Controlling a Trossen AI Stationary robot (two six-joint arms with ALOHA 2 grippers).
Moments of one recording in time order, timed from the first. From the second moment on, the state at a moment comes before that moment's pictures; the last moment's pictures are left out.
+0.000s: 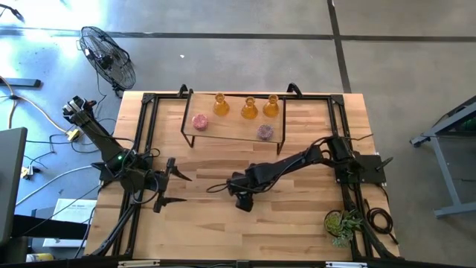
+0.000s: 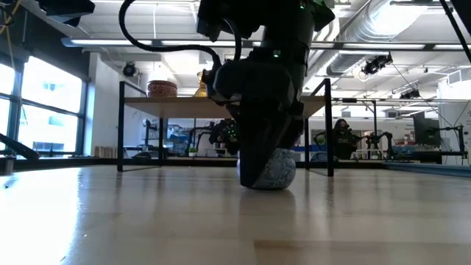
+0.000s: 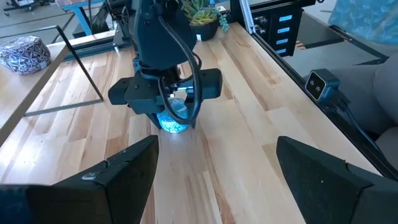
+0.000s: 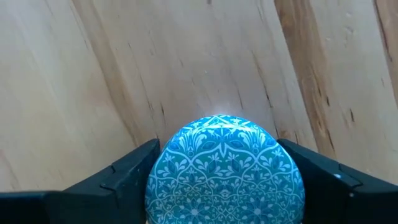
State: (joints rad) left arm -0.79 0.77 0.55 -0.18 -0.58 -0.14; right arm 0.23 2.16 1.55 -0.69 0.02 0.59
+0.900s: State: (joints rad) left arm -0.79 0.77 0.55 -0.18 -0.53 -0.14; right arm 0.22 2.14 1.55 -0.12 0.00 0.30
